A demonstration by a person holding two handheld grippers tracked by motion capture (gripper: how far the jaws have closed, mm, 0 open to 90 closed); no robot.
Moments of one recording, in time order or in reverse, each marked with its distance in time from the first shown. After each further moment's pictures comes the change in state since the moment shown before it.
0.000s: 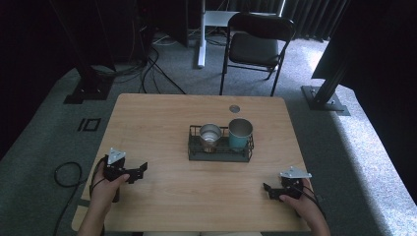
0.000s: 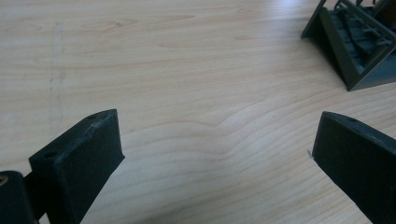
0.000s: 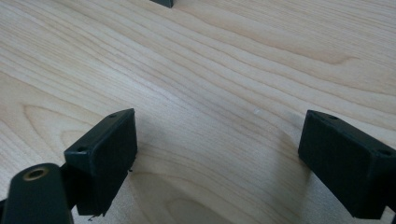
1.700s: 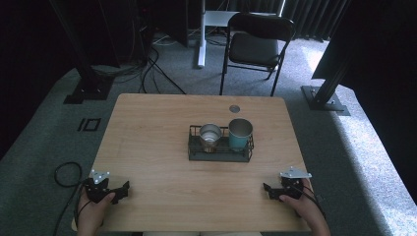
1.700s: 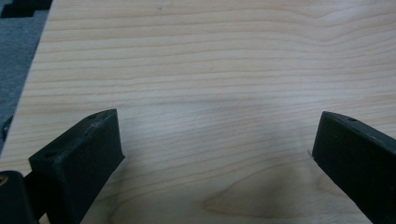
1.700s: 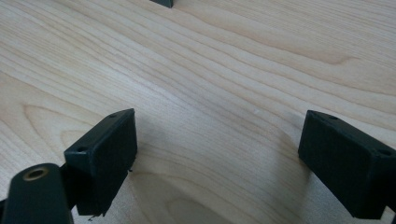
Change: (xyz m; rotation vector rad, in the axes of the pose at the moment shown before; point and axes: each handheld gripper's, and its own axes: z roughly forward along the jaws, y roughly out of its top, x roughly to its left) left arm 0.020 -0.061 -0.030 0.129 0.224 -0.087; right arm 0.000 0.000 0.000 0.000 0.000 0.000
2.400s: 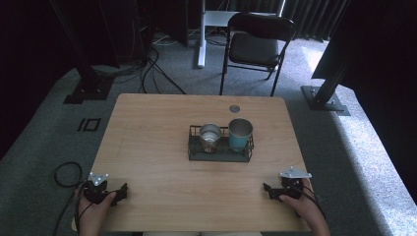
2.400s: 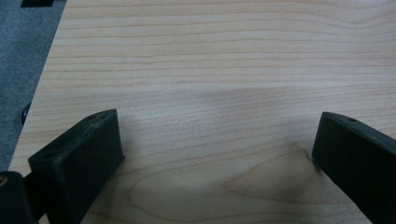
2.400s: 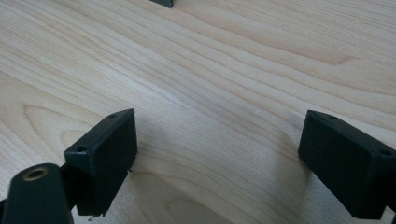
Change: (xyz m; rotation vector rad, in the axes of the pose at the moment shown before) left arm 0.002 -0.006 0.001 0.022 0.052 -0.020; right arm 0.000 0.000 0.000 0.000 0.000 0.001
